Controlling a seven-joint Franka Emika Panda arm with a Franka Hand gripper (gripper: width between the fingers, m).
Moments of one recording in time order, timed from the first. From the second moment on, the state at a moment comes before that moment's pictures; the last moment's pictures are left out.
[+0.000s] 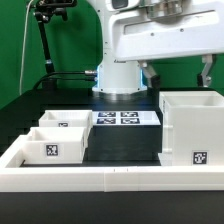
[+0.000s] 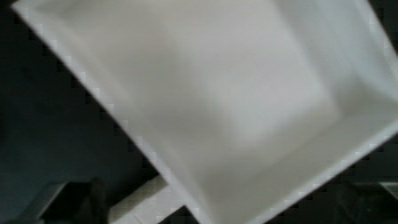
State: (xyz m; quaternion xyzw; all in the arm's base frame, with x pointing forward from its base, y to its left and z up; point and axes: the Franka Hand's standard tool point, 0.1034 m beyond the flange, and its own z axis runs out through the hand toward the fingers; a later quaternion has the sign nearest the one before) arm 0.601 0.044 0.140 -0.98 0.20 0.02 0.07
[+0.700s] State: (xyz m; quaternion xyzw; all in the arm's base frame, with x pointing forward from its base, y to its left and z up) arm 0.580 -0.031 0.124 -0.99 -0.09 0.00 0.06
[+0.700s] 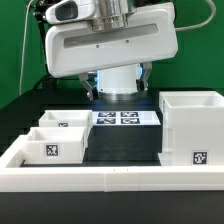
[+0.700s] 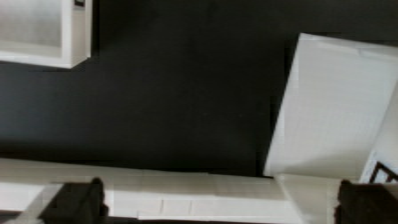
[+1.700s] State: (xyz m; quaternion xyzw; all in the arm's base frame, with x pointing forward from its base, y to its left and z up) arm 0.541 -0.089 0.078 -1.00 -0.05 -0.02 0.01
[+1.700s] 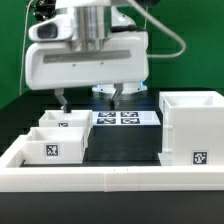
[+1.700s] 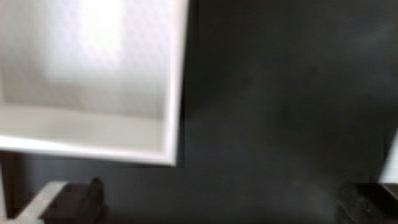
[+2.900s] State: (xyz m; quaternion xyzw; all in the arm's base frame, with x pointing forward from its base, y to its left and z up) arm 0.526 -0.086 0.052 -1.00 0.01 0.01 0.01
